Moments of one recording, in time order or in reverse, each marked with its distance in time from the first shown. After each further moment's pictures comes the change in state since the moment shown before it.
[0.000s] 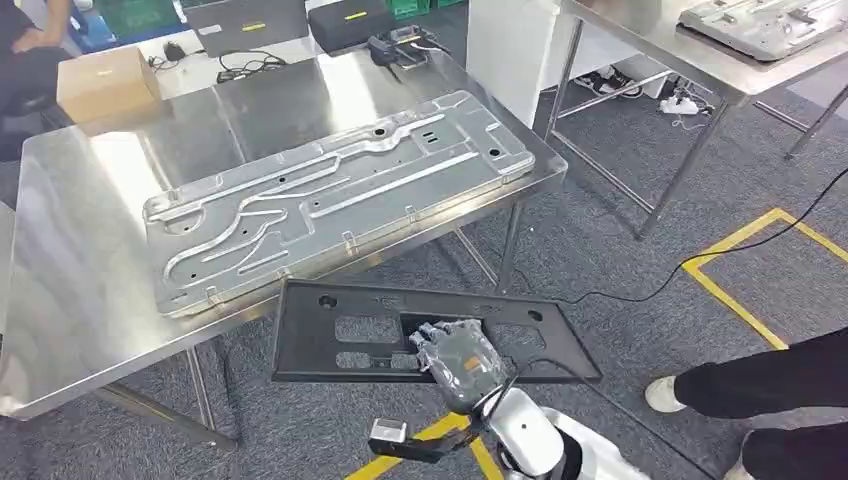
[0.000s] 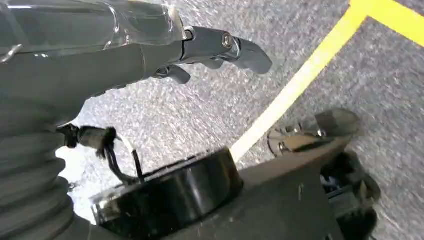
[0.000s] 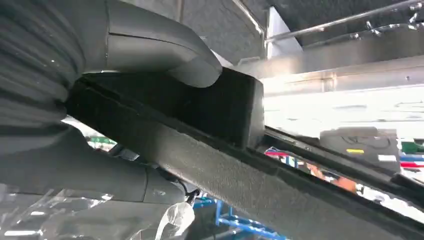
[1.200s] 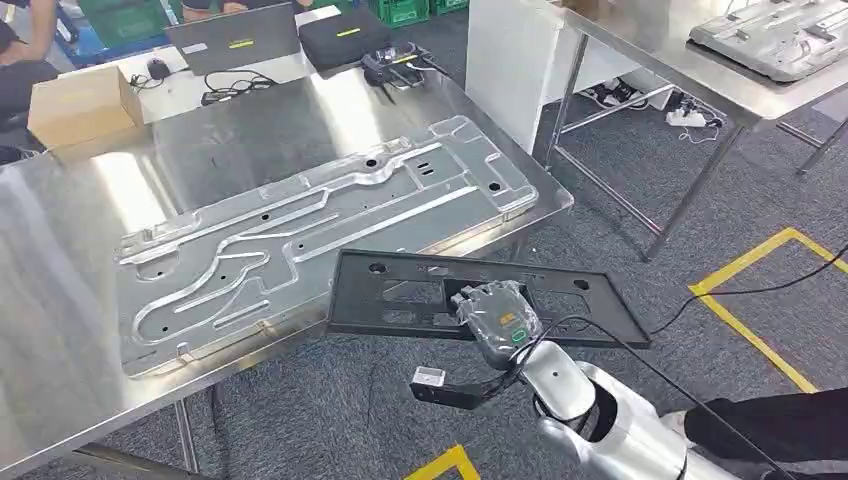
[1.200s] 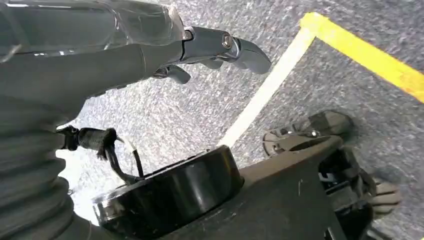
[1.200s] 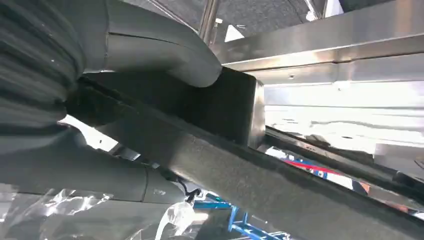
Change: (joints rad) left arm 0.000 0.001 -0.001 0.000 -0.037 -0.023 0.008; right arm -0.142 -0.079 -0.036 0.020 -0.070 0.122 -0.014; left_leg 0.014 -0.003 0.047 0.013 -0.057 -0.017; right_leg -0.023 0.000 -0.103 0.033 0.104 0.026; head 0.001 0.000
